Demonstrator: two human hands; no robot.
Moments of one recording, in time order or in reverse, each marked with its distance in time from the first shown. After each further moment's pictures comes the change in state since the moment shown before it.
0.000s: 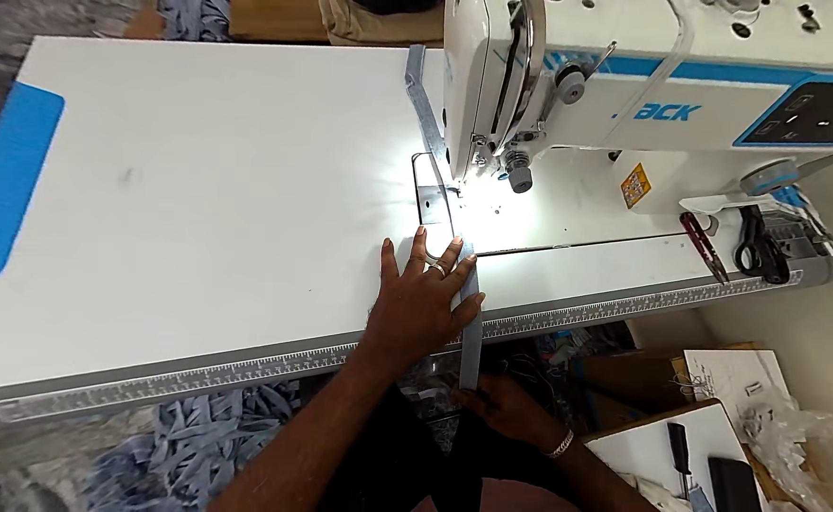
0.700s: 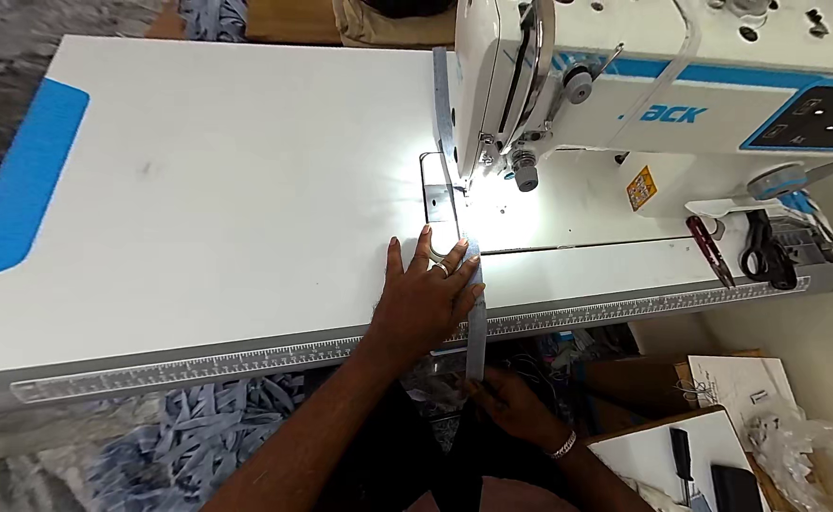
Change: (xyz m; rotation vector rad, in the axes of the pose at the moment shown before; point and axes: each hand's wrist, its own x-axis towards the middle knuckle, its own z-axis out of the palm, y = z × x) left_hand -0.003 -0.001 0.000 -0.032 0.036 0.001; right_hand -0.005 -0.007 -0.002 0.165 0.048 -0.047
